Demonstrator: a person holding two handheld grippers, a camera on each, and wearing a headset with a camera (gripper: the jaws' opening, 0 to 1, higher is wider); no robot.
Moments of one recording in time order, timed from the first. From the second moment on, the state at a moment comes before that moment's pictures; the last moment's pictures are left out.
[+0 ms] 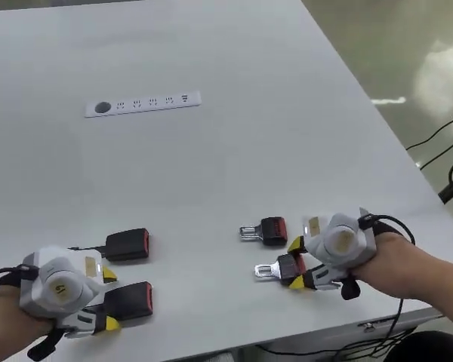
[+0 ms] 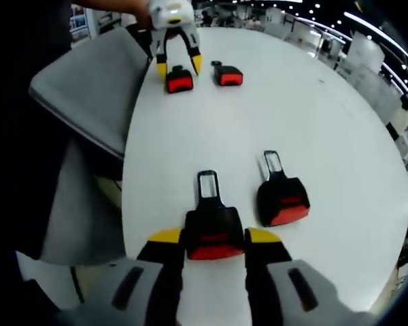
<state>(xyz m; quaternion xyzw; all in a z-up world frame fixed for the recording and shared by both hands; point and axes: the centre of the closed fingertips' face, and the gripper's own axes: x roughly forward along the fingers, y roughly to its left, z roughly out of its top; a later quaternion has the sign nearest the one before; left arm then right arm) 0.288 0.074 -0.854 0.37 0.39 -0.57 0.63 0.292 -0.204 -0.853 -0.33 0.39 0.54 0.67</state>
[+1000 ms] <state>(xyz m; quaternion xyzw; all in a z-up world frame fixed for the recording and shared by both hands) 0.283 0.070 -0.858 0.40 0.41 -0.58 0.58 0.288 -0.181 -0.854 -0.33 0.39 0.55 0.66</state>
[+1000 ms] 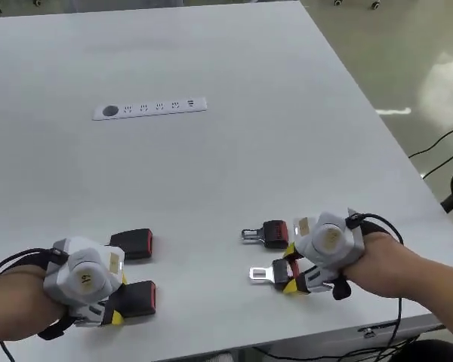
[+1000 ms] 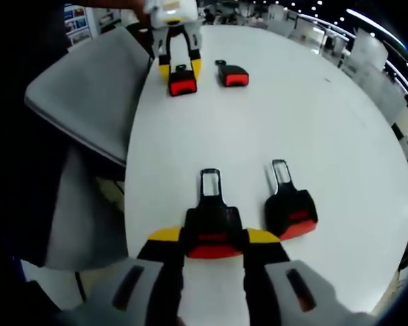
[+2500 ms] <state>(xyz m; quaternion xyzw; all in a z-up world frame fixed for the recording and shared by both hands) 0.281 0.069 -0.859 0.43 0.42 -0.57 0.56 0.279 -0.026 -0.852 -0.31 0.33 0.60 0.67</state>
